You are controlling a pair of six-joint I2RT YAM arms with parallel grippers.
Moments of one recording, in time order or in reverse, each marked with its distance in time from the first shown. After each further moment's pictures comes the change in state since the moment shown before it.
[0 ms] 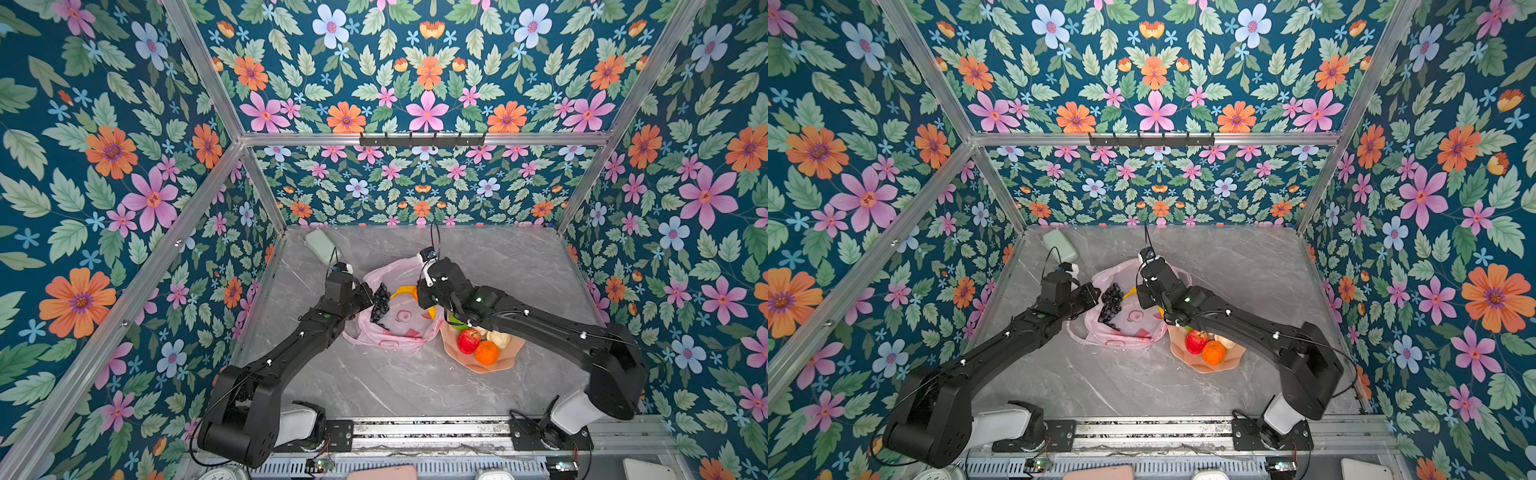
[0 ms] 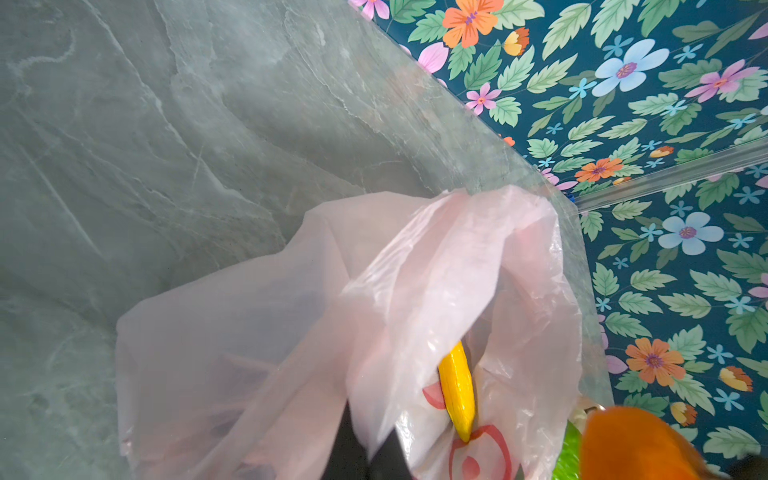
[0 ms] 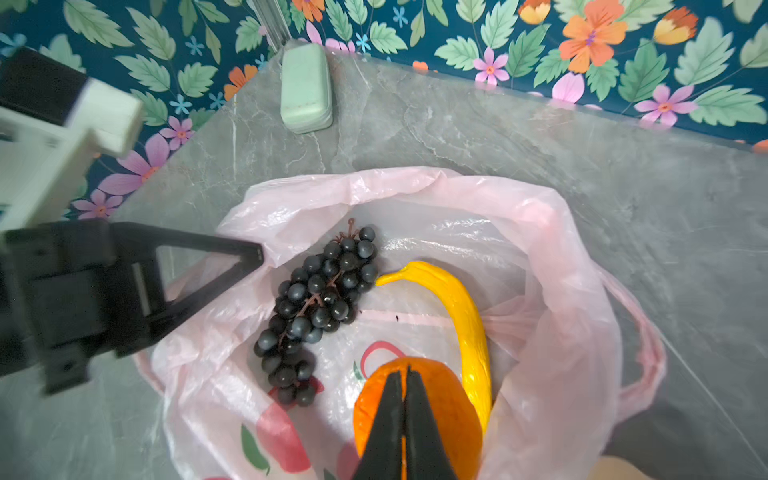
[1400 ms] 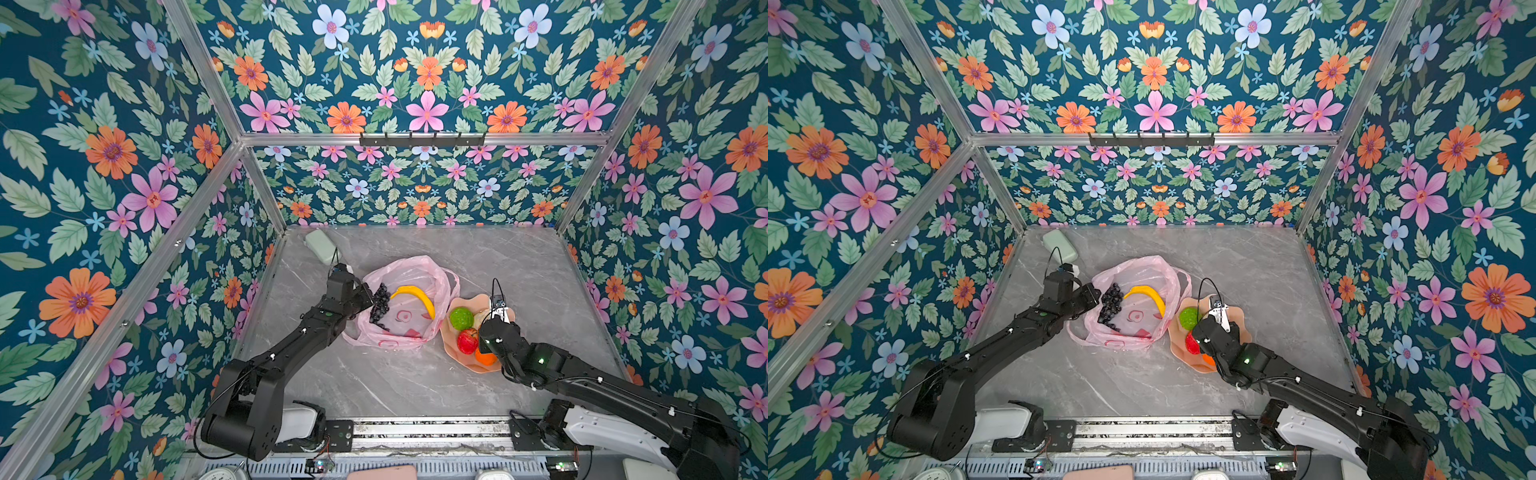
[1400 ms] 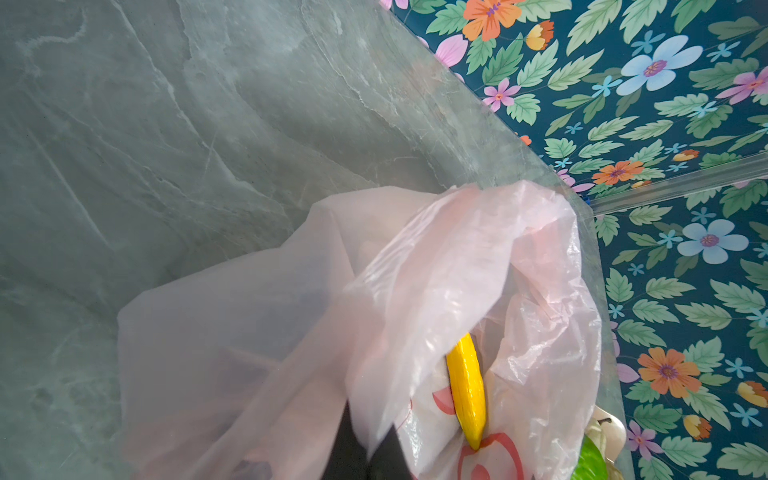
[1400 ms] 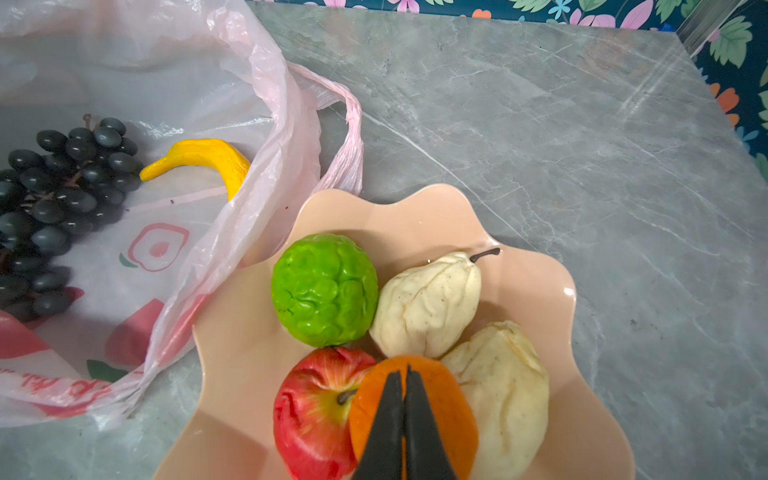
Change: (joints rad) left arm 0.002 0.034 0.009 -0.006 -0.010 -0.015; right arm 0.027 -0.546 -0.614 -0.143 0.377 0.244
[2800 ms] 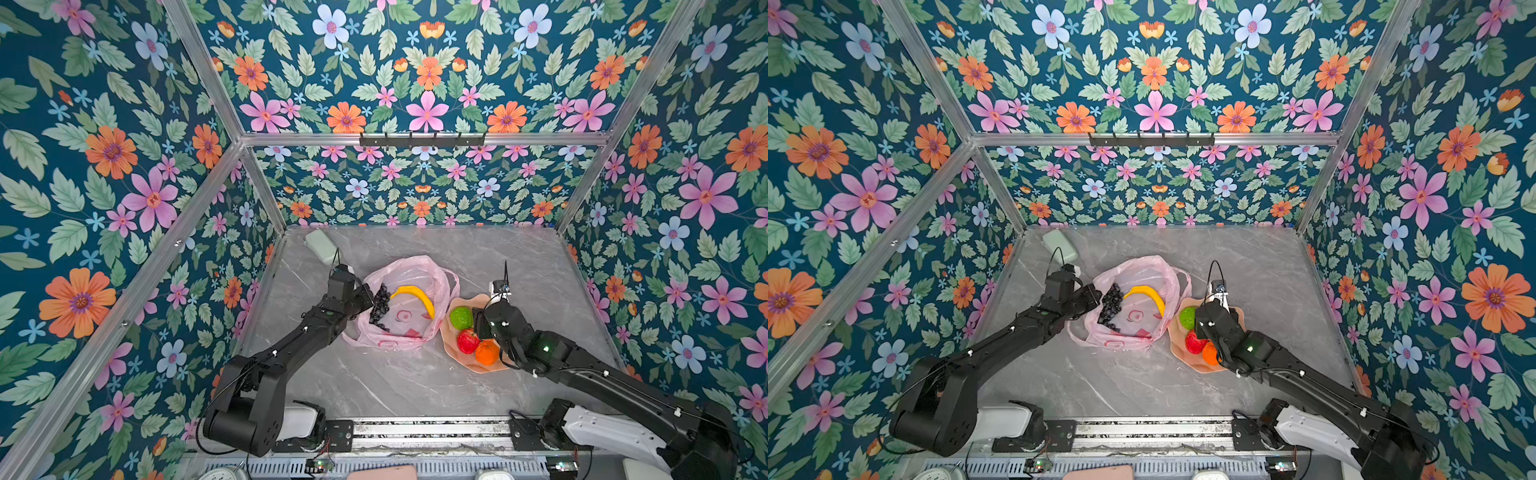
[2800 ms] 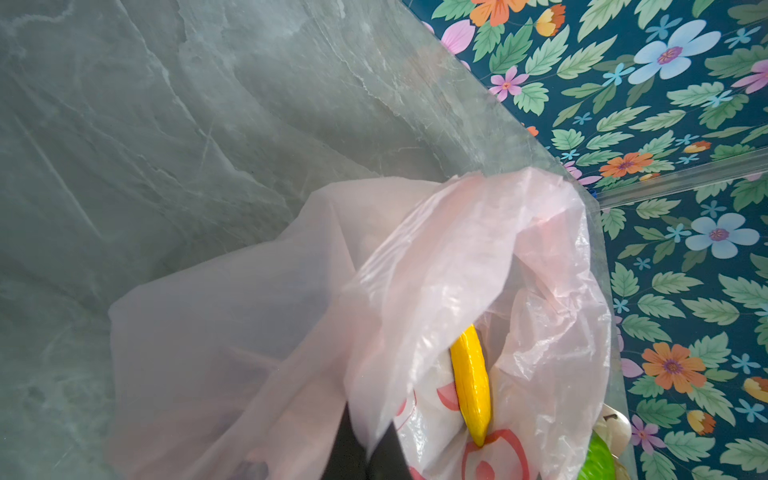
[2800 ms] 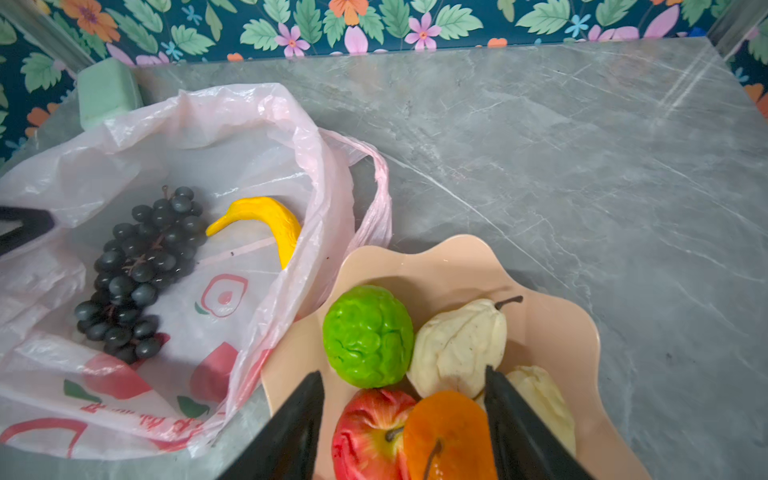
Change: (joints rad) left arm 0.000 0.021 0.014 -0.008 0.010 0.013; right arm -0.081 0.053 0.180 -0.032 -0.143 -0.044
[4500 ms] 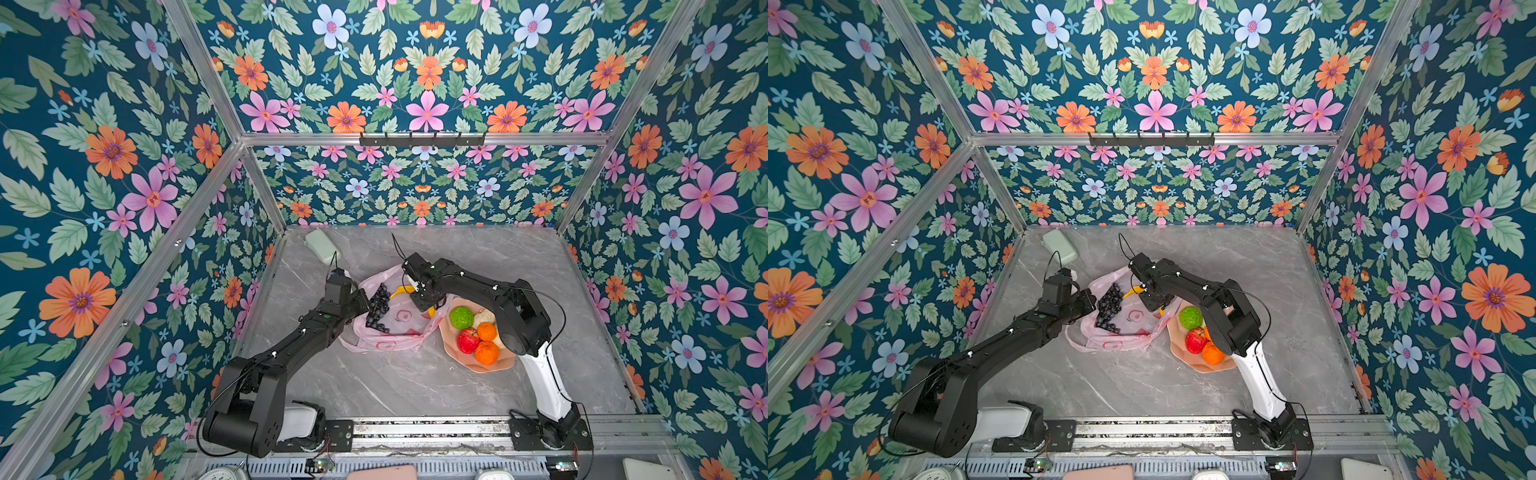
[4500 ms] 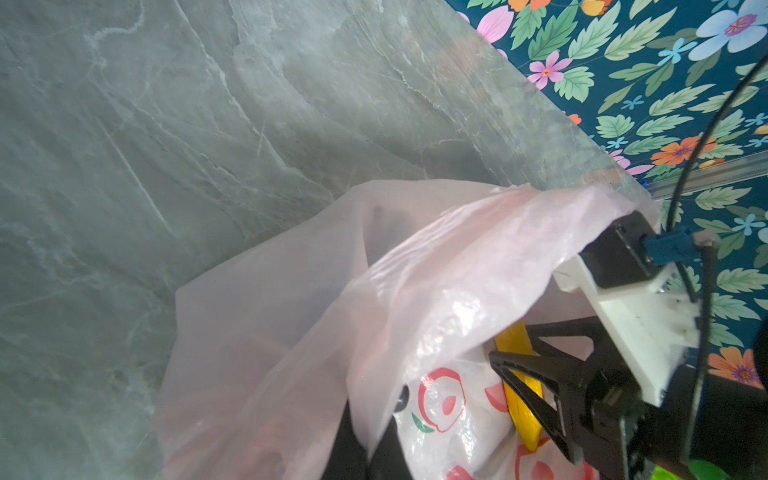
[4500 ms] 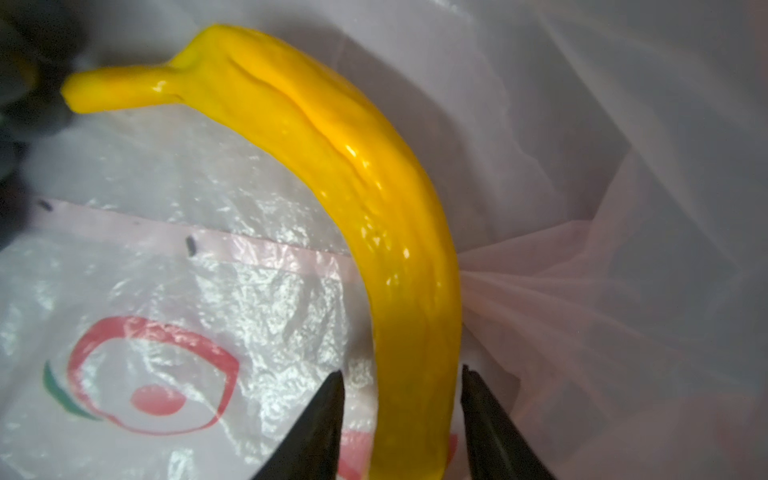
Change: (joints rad) left arm 0.034 -0.005 -0.053 -0.008 -0.036 0.065; right arm -0.085 1.215 1.043 -0.442 -0.325 -0.410
